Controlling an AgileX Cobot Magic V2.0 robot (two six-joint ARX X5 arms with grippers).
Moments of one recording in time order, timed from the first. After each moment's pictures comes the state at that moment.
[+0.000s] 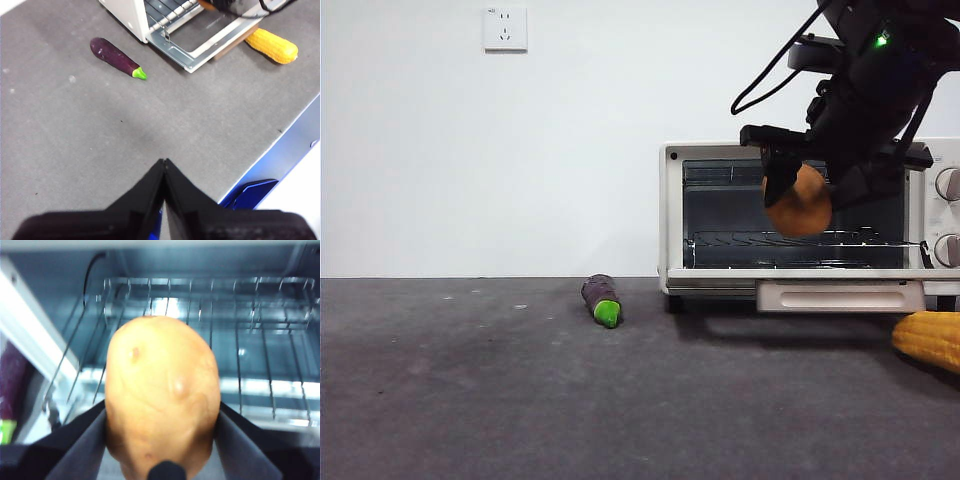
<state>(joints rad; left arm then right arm) -0.79 0.95 1.51 -1.32 -0.17 -0.02 0.38 1.54 0.91 0.12 0.20 0.20</state>
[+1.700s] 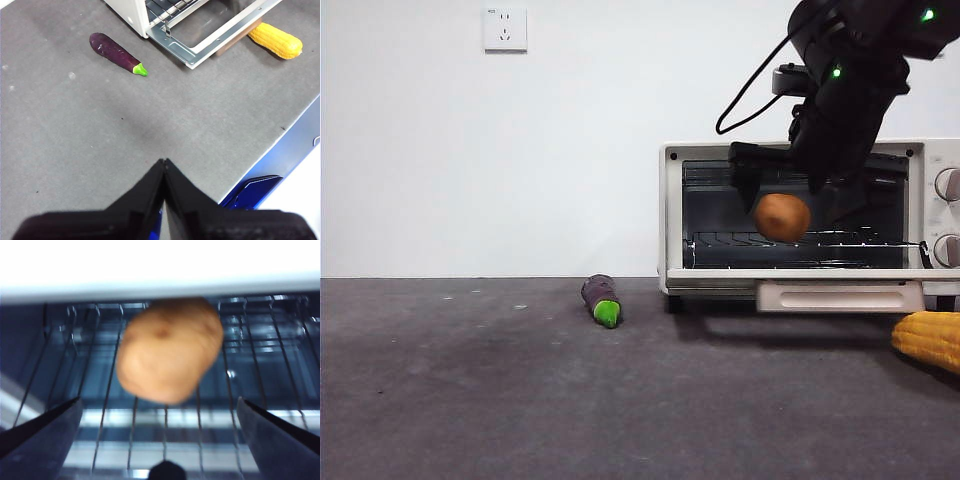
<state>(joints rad) -0.79 0.97 1.51 -1.32 -0.18 -0.02 0.35 1.71 1.11 0.03 0.24 0.24</state>
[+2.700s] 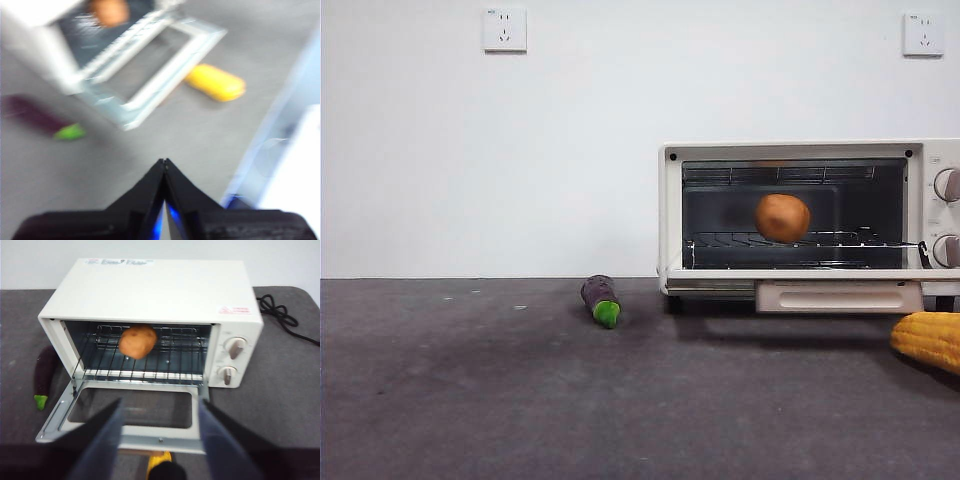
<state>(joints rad) -0.77 1.25 1.51 -0.98 0.14 0.07 0.51 0.76 1.11 -0.79 0.42 0.19</state>
